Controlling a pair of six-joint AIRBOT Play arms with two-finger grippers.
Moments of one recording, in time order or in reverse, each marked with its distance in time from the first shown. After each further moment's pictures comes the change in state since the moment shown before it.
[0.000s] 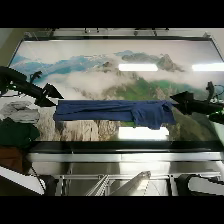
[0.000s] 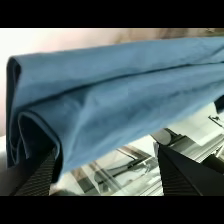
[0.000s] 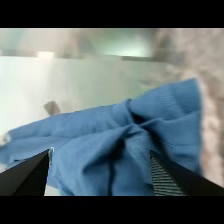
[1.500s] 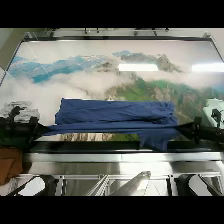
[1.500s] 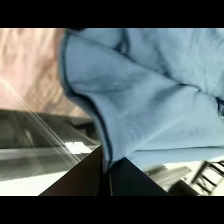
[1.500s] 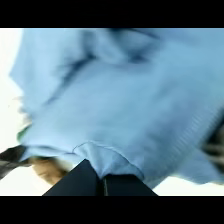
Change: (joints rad) left arm 0.317 0.639 -0.890 -0.047 -0.209 0.105; right arm -0.195 0.454 -0.369 -0.174 0.308 0.340
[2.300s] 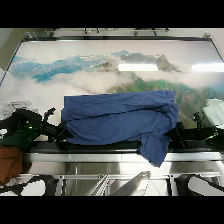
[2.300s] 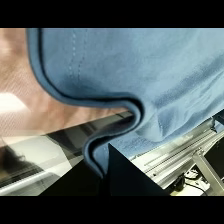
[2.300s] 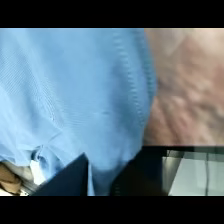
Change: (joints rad) left arm -0.391 -0.241 -0.029 0.000 -0.133 0.013; right arm 0.186 -0.307 0.000 -0.186 -0.277 -0.005
